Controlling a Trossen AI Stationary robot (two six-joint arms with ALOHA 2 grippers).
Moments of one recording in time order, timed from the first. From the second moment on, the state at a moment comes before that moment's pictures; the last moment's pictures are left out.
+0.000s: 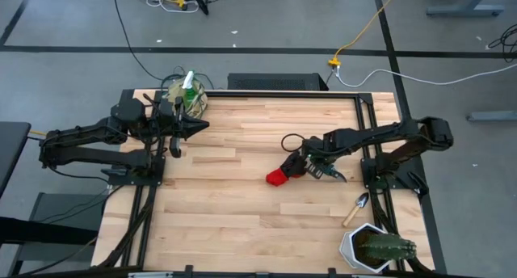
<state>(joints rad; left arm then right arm) 0.14 0.68 0.83 -0.13 0.02 -0.20 -0.05 1.43 0.85 -0.91 0.16 0.58</state>
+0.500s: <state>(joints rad) 0.14 0.68 0.83 -0.13 0.02 -0.20 -0.05 1.19 0.85 -0.82 0.18 0.46</state>
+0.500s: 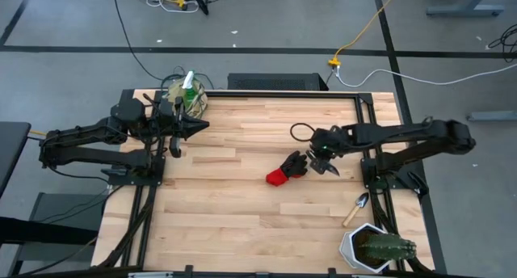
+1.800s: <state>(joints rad) 0.14 0.68 0.83 -0.13 0.02 -0.20 -0.05 1.13 0.86 0.01 0.10 0.22</state>
